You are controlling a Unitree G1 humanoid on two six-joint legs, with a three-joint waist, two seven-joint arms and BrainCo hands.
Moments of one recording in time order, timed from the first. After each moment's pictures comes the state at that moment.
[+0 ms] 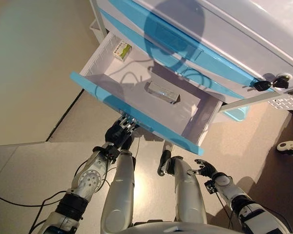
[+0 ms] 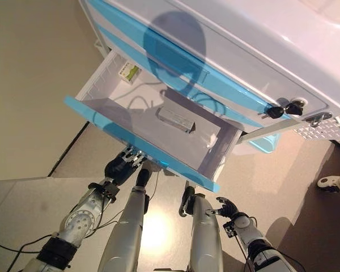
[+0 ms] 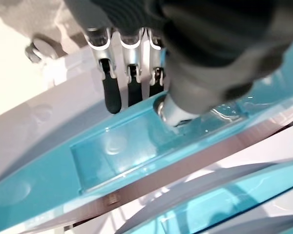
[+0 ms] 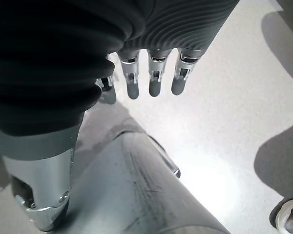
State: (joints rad) left arm -0.12 0.45 -0.32 0.02 -1.22 0.05 -0.06; right arm -0.23 -0.34 0.31 1.01 0.04 -0.02 0.03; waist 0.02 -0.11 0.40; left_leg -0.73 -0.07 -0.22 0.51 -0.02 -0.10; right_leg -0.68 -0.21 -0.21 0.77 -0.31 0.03
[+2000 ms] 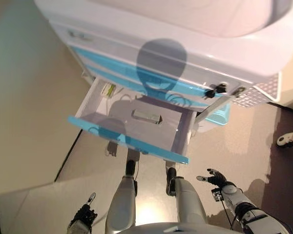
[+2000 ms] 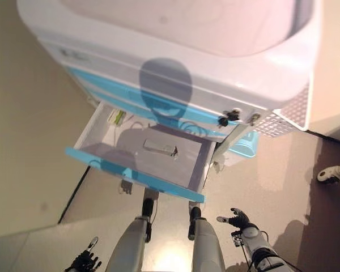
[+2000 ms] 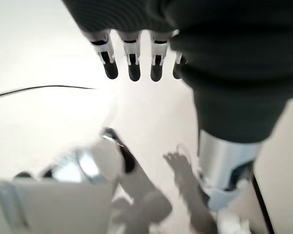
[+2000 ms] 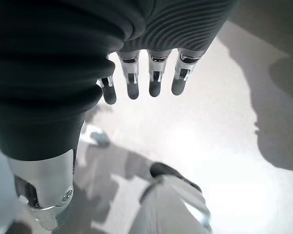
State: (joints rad) left arm 0.00 0.28 0.14 1.18 -0.75 -0.02 0.00; right arm -0.19 -0.33 0.19 1.11 0.10 0.00 -0.06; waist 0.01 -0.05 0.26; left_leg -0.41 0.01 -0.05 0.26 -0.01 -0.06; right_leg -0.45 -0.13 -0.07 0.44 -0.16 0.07
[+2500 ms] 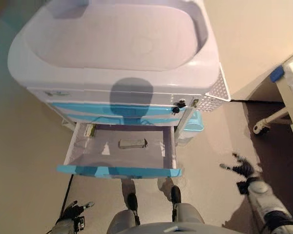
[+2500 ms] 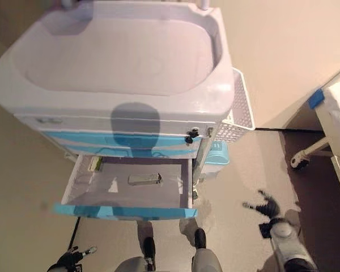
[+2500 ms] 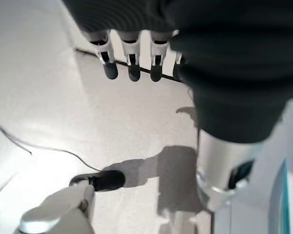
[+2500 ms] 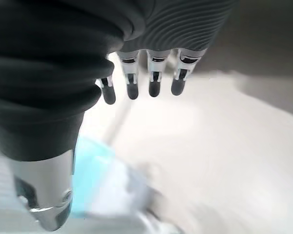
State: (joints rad) left arm 0.04 0.37 0.06 1.17 -0.21 -0.02 0.03; right arm 0.02 -0.59 0.01 0.50 0.01 0.00 -0.08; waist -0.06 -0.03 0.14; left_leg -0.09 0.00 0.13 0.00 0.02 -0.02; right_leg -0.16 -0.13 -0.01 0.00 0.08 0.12
